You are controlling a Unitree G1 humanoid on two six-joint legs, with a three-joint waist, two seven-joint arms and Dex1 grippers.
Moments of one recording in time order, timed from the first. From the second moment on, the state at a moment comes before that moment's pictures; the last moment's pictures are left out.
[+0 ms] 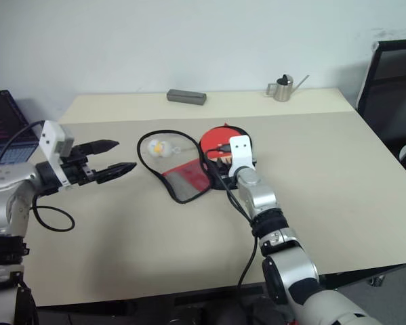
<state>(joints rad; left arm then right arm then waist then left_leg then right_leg) -0.53 0.86 0.23 0.28 -0.41 0.30 -1.09 -0.88 0.08 0.01 0.53 0.08 0.44 0.04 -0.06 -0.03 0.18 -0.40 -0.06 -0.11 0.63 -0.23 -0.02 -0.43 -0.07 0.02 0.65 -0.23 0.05</state>
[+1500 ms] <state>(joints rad) -0.91 0.59 0.08 1.21 -0.05 -0.10 -0.82 -0.53 -0.53 0.02 -0.21 0.41 0.70 0.78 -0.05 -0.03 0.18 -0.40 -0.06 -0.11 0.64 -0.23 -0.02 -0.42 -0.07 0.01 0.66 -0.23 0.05</state>
